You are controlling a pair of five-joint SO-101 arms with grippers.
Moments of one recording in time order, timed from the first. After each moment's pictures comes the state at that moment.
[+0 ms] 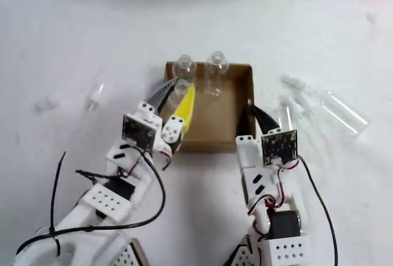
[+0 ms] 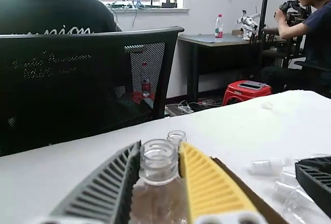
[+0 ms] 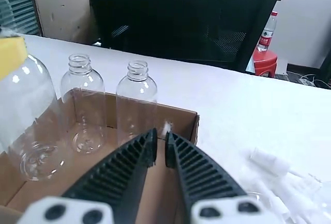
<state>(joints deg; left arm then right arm) 21.7 -45.4 85.7 -32.2 1.2 -10.1 -102.8 96.4 25.1 8.7</state>
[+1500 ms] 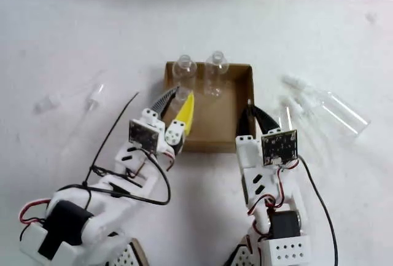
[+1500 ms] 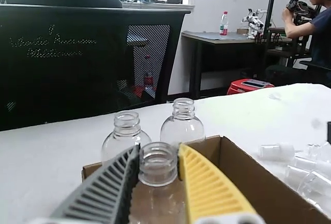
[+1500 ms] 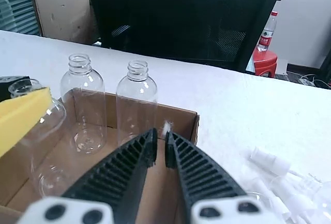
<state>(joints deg) 20.5 -9.7 84.8 -65.6 3.6 -10.1 -102.8 96.4 25.1 8.7</state>
